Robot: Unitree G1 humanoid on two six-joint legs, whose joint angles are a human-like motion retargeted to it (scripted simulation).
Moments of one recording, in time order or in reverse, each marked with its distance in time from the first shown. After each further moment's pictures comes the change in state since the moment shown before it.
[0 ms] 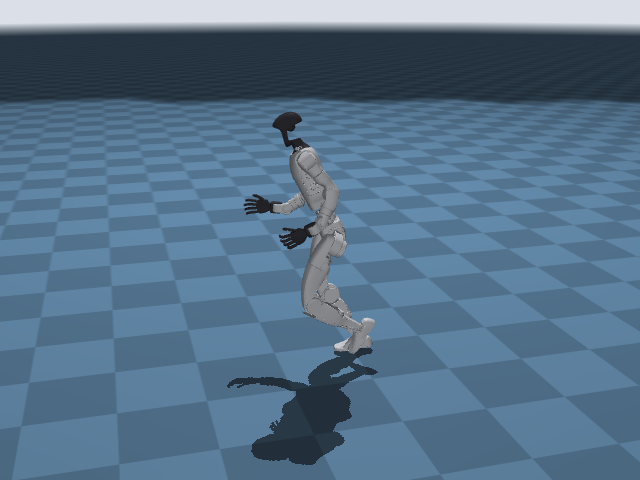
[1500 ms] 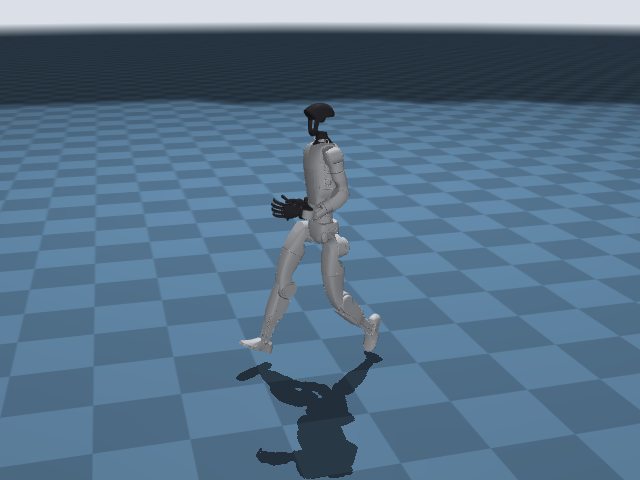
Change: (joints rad) left arm -0.083 0.040 -0.138 -0.247 -0.125 0.101 -0.045; right arm 0.794 0.111 -0.208 0.044 -0.273 -0.071 0.064; waist -0.220 0.090 -0.074; left_leg 0.824 0.031 -0.036 -0.739 0.565 -0.200; right_leg -0.092 -0.081 0.004 -0.578 0.381 0.241
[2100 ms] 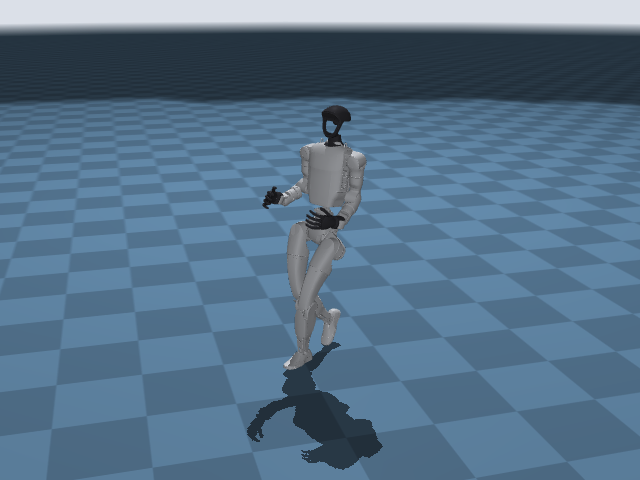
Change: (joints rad) left arm 0.059 -0.083 0.149 0.147 -0.028 -0.033 -0.058; right arm -0.416 -0.085 0.474 -0.210 0.018 0.075 0.092; waist 0.390 -0.065 -0.089; left_leg -0.522 0.051 0.072 0.015 -0.844 0.524; right_leg 0.349 0.293 0.052 0.906 0.332 -0.093
